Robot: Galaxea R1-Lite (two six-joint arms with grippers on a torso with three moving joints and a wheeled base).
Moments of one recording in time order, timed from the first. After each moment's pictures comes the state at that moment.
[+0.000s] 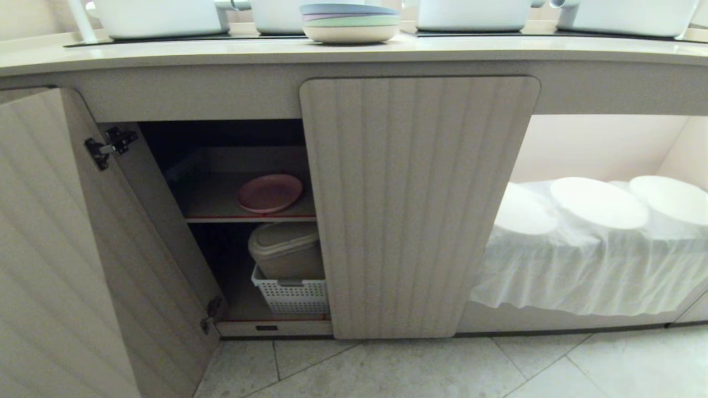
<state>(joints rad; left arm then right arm) 0.00 0.00 0.00 0.02 -0.03 0.08 0.00 0.00 0.00 -0.01 -0.06 0.09</state>
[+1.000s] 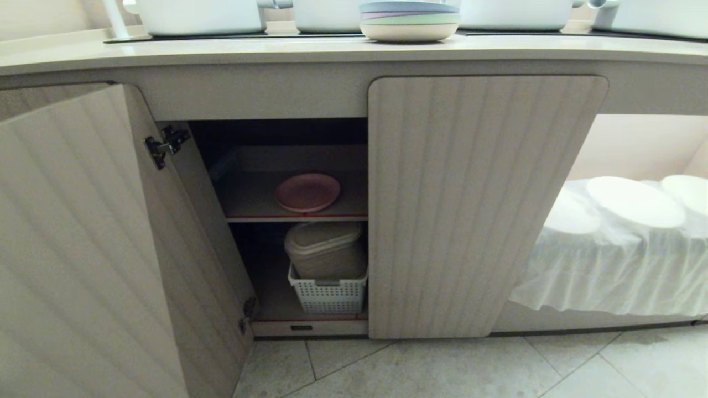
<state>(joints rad) 0.00 0.00 0.00 0.02 -0.03 0.07 0.00 0.00 0.00 -0.01 -0.06 0.09</state>
